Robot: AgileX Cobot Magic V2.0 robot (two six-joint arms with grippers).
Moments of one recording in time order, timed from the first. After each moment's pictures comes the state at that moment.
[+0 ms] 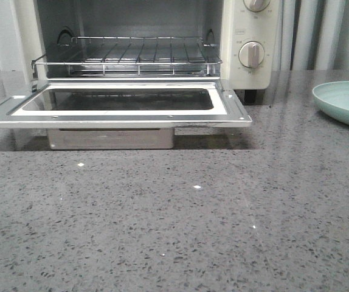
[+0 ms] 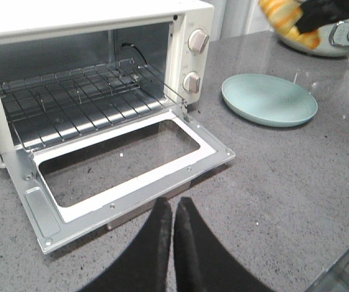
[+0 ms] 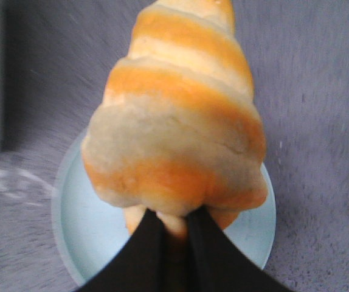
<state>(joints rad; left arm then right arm) -0.36 0.42 -0.77 -0.46 0.79 0.31 0.02 1.29 -1.38 -0.17 0.95 0.12</state>
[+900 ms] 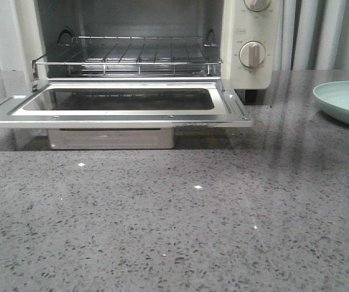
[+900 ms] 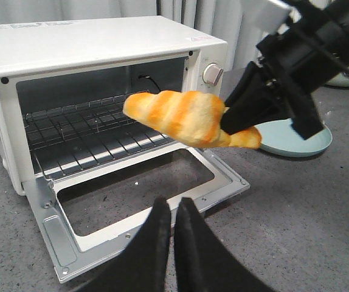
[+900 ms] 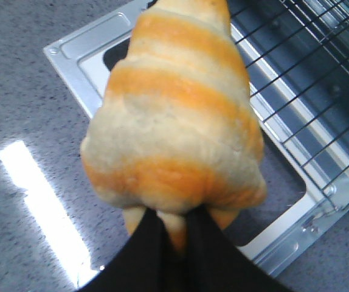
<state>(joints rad) -0.36 0.42 -0.77 -0.45 0.70 0.31 0.69 1.52 -1.56 0.02 0.95 -0.26</state>
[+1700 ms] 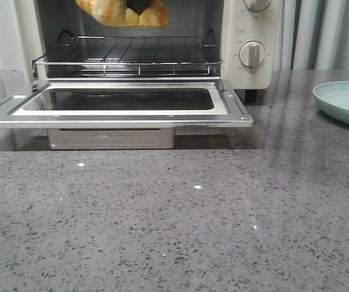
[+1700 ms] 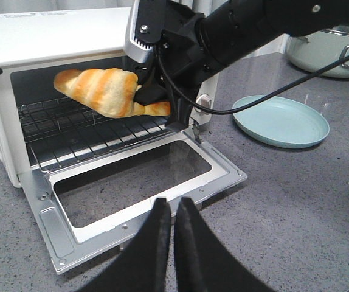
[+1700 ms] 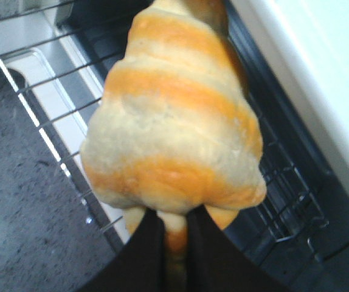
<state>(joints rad) -0.36 0.42 -0.77 -0.45 0.73 0.31 0.67 1.85 -1.80 -0.33 0.77 -0.26</state>
